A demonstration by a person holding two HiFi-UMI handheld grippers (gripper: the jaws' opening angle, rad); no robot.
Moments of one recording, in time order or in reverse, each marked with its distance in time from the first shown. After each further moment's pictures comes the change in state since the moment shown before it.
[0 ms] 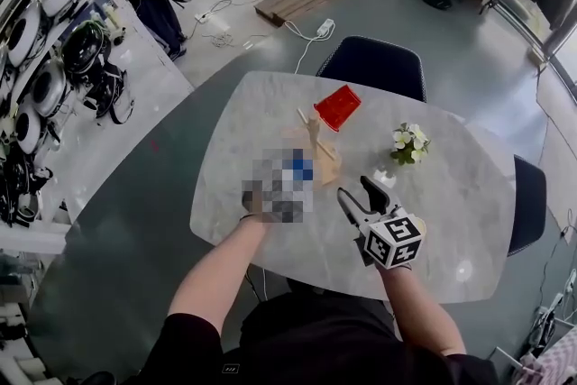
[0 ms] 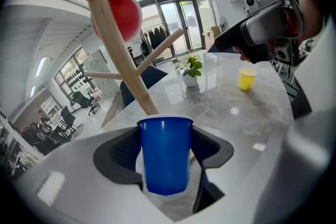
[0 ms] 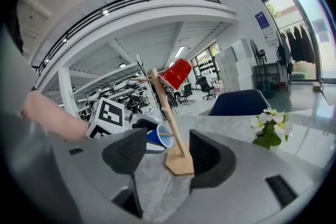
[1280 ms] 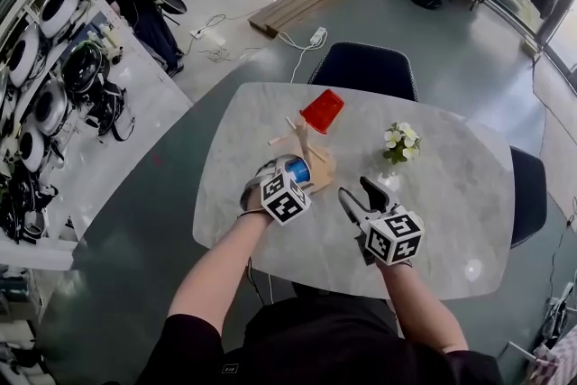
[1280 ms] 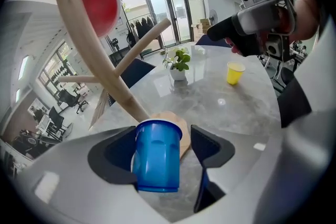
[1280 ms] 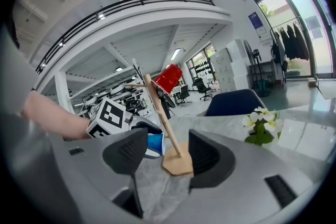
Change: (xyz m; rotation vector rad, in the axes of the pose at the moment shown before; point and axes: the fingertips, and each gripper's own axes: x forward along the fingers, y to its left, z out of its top) left arm 0.004 -0.023 0.004 0.062 0.100 -0.135; right arm -0.020 -0.016 0.003 0.040 -0.028 -0.026
